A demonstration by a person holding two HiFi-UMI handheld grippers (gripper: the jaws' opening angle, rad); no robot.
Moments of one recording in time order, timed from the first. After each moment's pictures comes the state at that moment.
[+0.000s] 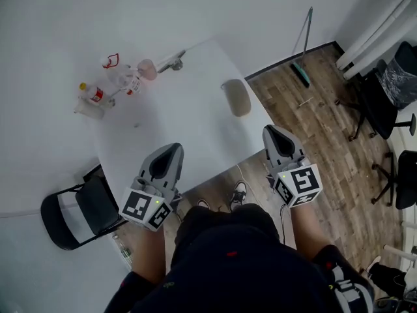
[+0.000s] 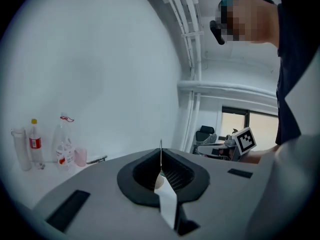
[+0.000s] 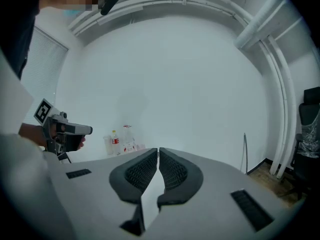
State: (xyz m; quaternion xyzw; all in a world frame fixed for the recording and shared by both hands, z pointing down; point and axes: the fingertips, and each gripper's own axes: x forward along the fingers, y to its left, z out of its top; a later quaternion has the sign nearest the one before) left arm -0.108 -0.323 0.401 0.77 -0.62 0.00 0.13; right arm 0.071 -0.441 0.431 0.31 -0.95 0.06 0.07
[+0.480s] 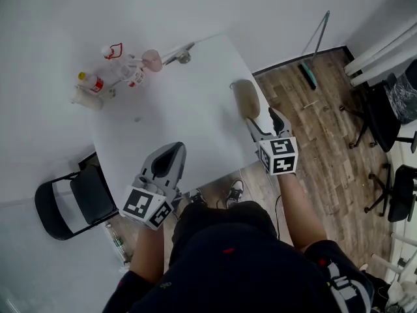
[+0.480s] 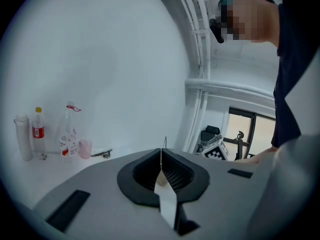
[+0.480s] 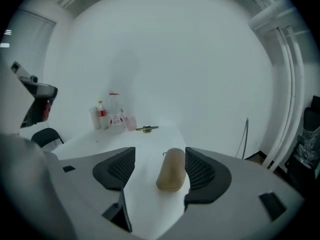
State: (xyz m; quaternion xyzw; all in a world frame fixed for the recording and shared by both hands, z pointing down) left arm -0.140 -0.345 0.436 0.75 -0.64 0.00 0.16; right arm -0.003 -0.526 0.557 0.31 -0.92 0.08 0.21
